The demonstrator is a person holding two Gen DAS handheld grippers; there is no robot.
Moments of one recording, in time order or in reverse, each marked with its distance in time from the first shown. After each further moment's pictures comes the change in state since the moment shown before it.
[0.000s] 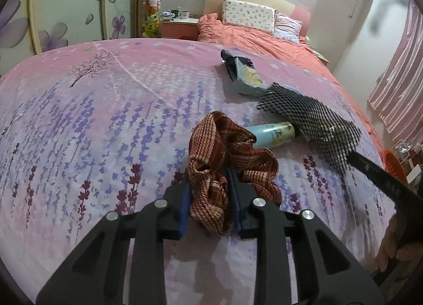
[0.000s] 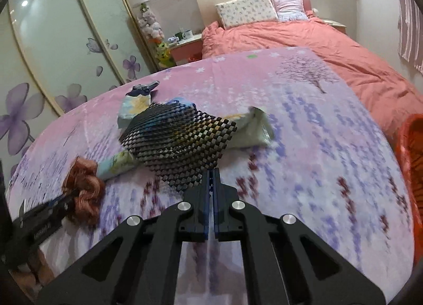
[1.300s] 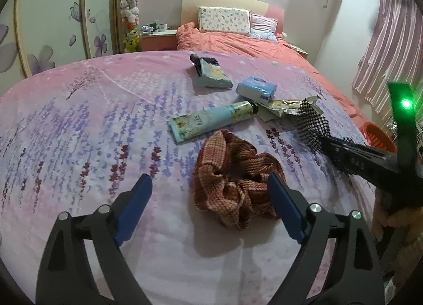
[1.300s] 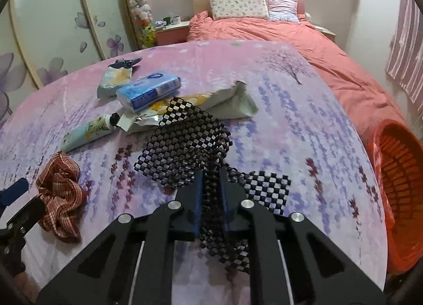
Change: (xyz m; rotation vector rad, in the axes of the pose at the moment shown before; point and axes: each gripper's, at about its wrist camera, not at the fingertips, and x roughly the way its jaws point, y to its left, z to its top) left arm -0.036 -0.027 -0.034 0.128 -0.047 -0.041; right arm 0.003 -0.008 -0.016 -0.079 0.063 -0.163
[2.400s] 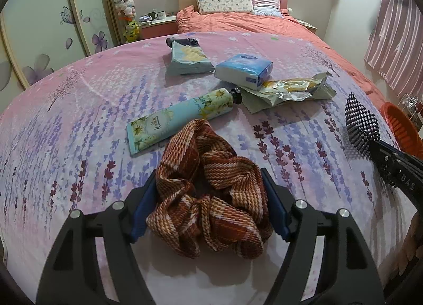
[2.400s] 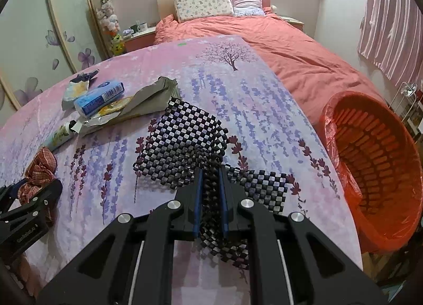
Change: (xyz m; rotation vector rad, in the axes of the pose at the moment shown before) left arm 0.056 -0.052 0.016 0.080 0.106 0.104; right arm -0.015 -0.046 -0.012 0.116 -0.008 -0.104
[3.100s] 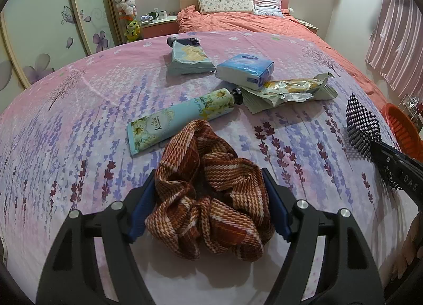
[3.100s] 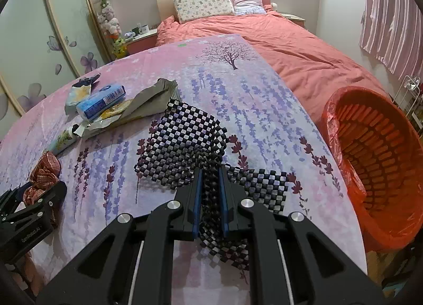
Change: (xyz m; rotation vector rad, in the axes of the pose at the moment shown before) left arm 0.001 0.000 0.001 0.001 0.001 0.002; right arm -0.001 -0.010 0.000 0.025 0.001 0.033
